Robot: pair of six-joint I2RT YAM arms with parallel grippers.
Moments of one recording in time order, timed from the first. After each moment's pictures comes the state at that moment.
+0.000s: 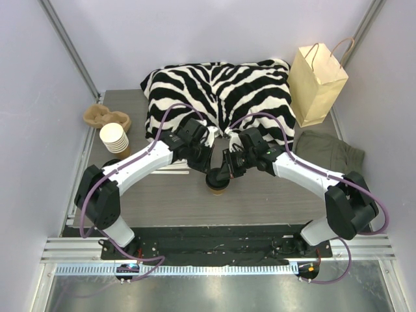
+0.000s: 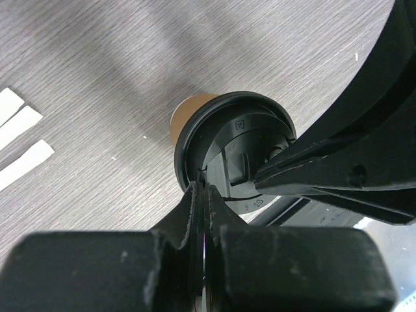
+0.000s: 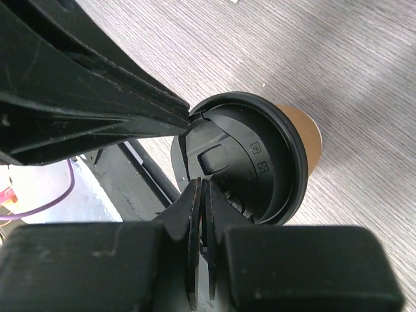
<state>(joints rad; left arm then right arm) -0.71 1.62 1.29 -0.67 0.23 -0.28 0.61 1.47 0.95 -0.31 -0.52 0.39</state>
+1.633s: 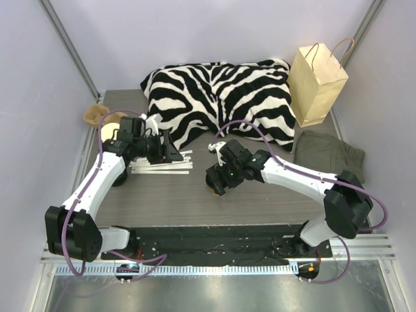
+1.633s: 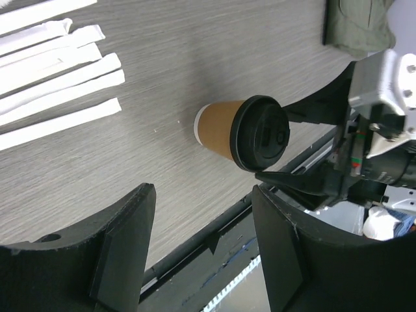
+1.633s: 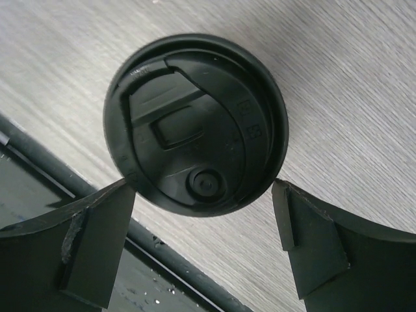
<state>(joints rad) -0.21 1.28 1.03 -0.62 0.60 -0.38 0.83 1.49 1.04 -0.55 -0.08 0.18</state>
